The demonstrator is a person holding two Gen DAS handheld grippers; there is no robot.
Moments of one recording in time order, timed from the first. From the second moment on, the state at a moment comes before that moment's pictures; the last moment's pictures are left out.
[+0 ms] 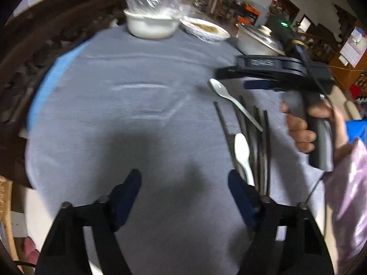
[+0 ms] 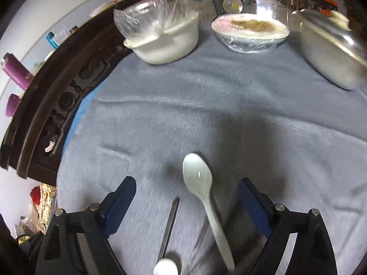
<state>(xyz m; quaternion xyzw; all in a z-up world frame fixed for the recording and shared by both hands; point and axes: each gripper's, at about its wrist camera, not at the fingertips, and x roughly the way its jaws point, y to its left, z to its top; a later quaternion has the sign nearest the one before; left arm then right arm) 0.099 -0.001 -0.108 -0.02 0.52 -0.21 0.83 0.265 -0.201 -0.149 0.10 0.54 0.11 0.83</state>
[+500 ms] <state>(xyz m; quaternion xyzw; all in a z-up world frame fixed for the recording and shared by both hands) 0.120 -0.042 -0.123 -0.05 0.54 -0.28 0.79 0.268 -0.197 -0.165 0.07 0.52 0.08 0.85</state>
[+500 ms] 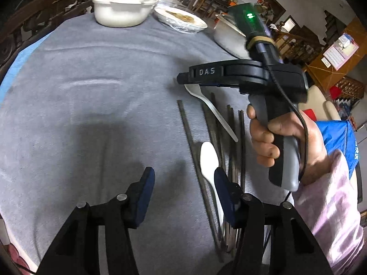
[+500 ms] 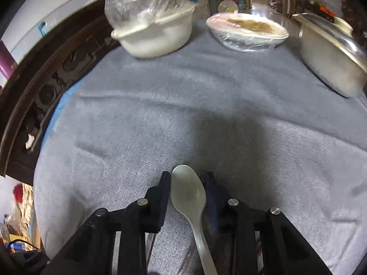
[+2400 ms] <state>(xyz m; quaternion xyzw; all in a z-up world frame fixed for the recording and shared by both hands) -0.047 -0.023 -0.031 -0.06 0.24 -0.20 0.95 -0.058 -0.211 -0.070 0.39 0.16 0.13 0.90</state>
